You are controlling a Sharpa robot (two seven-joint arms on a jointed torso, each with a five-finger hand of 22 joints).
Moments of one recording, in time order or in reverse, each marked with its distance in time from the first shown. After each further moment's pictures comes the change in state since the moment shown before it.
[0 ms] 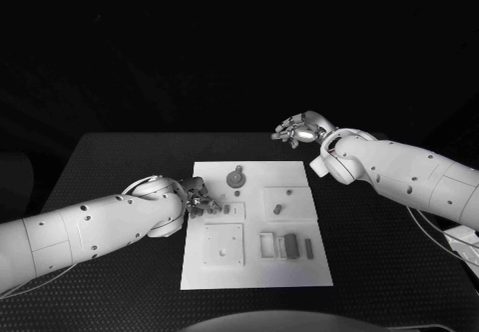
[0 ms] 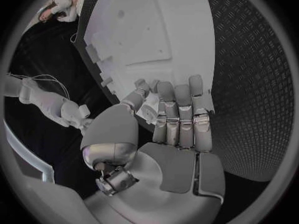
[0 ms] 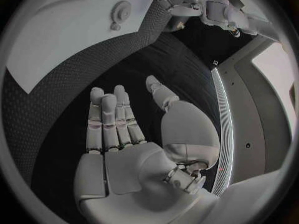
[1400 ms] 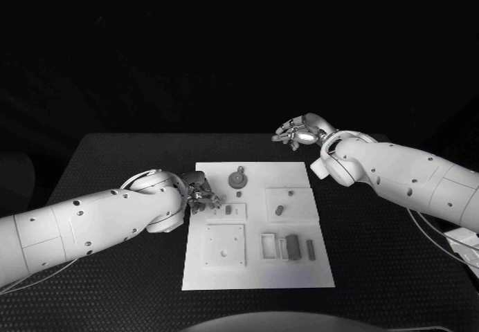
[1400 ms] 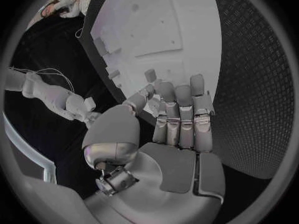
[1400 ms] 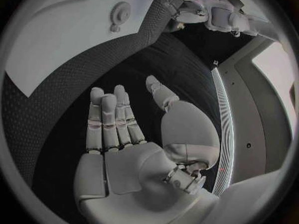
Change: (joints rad) left arm 0.020 -0.023 0.031 0.049 0.023 0.002 -0.015; left_hand 0.036 0.021 0.101 -0.022 -0.001 0.029 -0.007 0.003 0.002 0.023 -0.005 0.009 0.000 0.013 0.002 0.011 0.000 0.000 0.007 0.001 0.030 0.000; right arm -0.004 0.003 0.000 -0.003 0.001 0.003 0.000; right_hand 0.000 0.000 0.000 0.000 0.000 0.002 0.003 0.000 0.000 -0.004 0.004 0.004 -0.003 0.005 -0.002 0.000 -0.001 0.000 0.000 0.000 0.000 0.001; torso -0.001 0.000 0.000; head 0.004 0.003
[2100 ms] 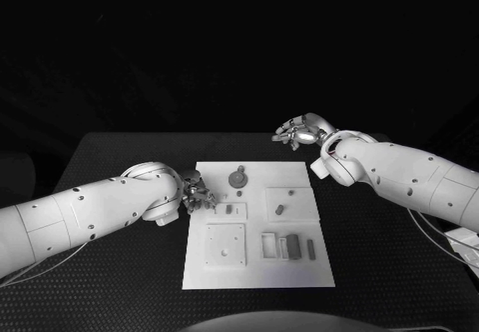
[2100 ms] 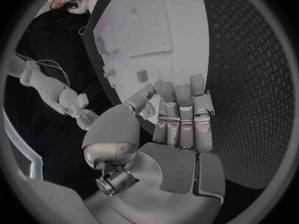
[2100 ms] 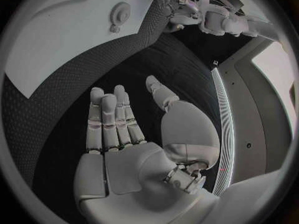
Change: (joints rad) left arm 0.023 0.024 0.000 -0.096 0.111 0.127 0.010; left_hand 0.000 0.000 0.005 0.002 -0.016 0.000 0.000 -0.001 0.007 0.000 0.000 0.000 -0.003 0.000 0.000 0.000 -0.001 0.000 0.000 0.000 0.000 0.000; right arm 0.000 0.002 0.000 0.000 0.000 0.002 0.000; right_hand 0.000 0.000 0.000 0.000 0.000 -0.003 0.003 0.000 -0.001 0.000 0.000 0.000 -0.001 0.000 0.000 0.000 0.000 0.000 0.000 0.000 0.000 0.001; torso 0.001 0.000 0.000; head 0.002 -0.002
